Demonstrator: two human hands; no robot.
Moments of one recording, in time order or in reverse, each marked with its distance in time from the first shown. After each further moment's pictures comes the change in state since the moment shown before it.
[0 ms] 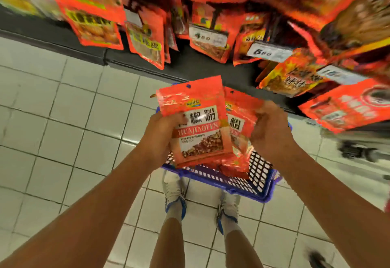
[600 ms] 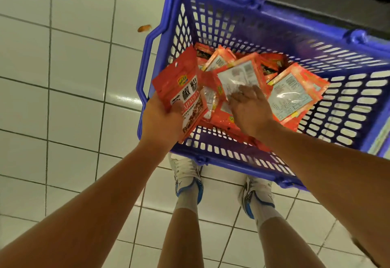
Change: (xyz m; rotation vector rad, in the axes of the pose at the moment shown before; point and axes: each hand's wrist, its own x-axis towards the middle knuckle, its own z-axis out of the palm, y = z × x) left_hand 0.144 -0.184 -0.081 0.520 0.249 0.094; right_hand 0.201 0.293 -0.098 -2.156 -0.248 -0.495
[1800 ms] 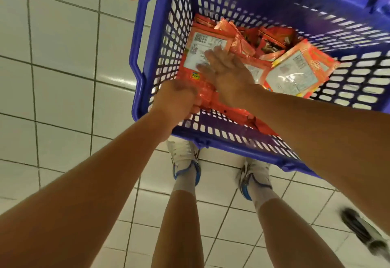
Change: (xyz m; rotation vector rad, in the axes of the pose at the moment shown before) left_hand 0.014 -0.004 0.015 0.034 -0.272 -0.353; right_hand 0.051 -0.028 -0.003 0.031 -0.218 -0.121
